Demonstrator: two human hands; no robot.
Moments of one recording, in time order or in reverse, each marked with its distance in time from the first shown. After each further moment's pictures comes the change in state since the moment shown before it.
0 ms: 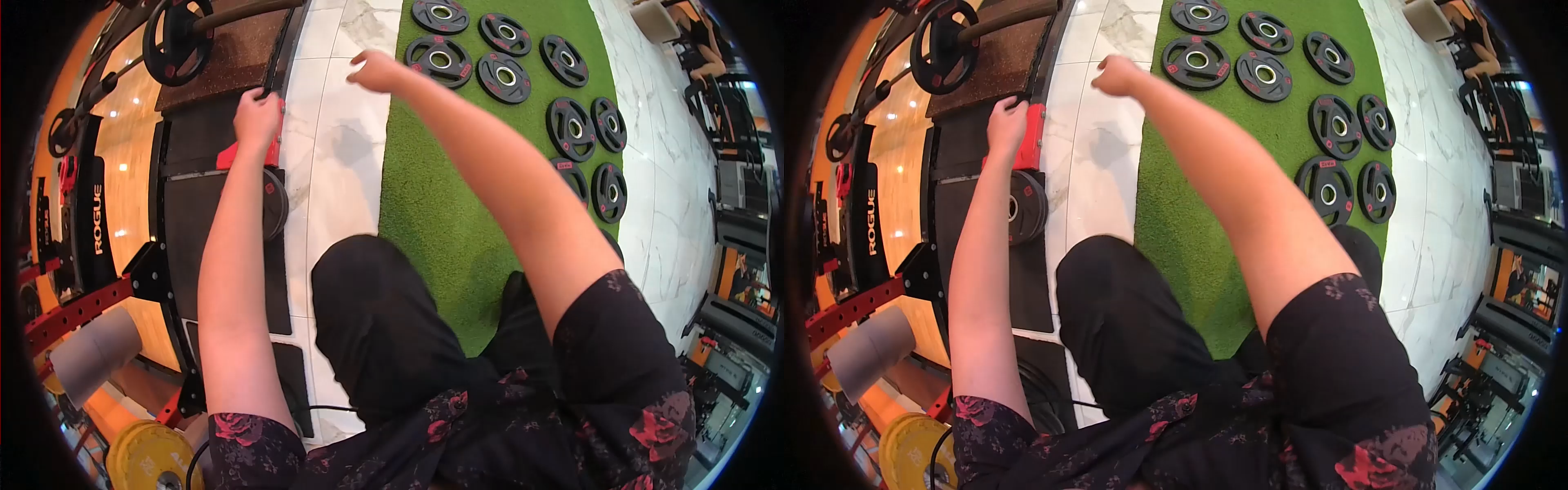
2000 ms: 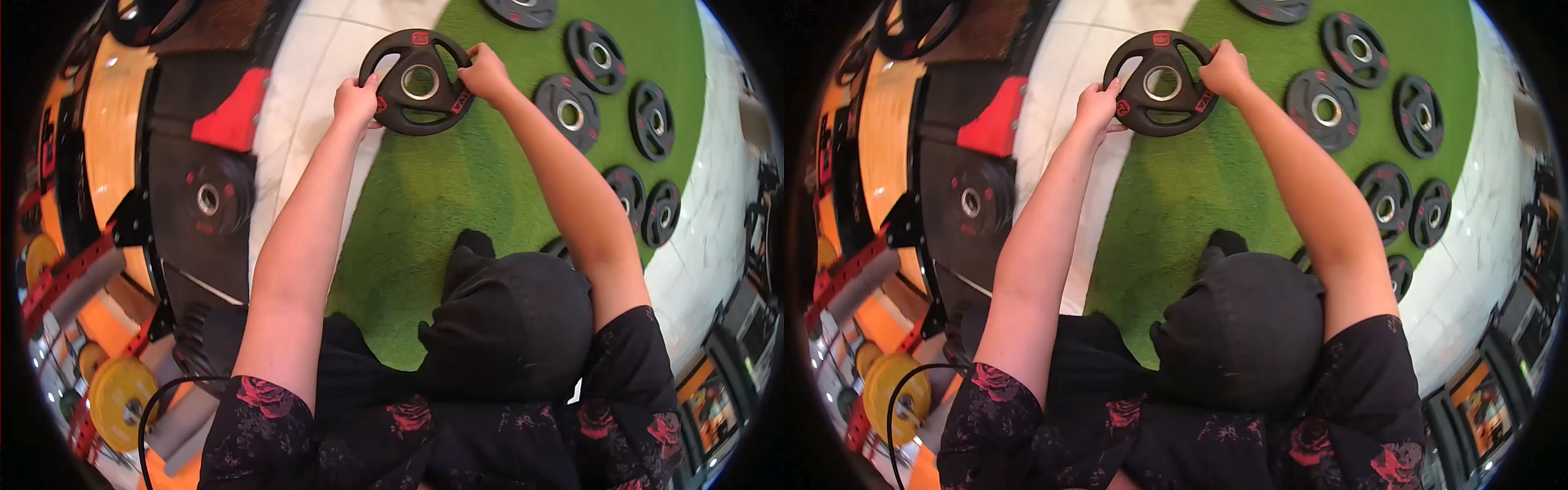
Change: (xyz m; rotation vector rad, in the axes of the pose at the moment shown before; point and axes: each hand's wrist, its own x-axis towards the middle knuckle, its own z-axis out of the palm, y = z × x) left_hand -0.004 0.084 0.258 -0.518 -0.287 -0.822; right_hand 0.117 0.251 -0.052 0.019 -0.077 0.224
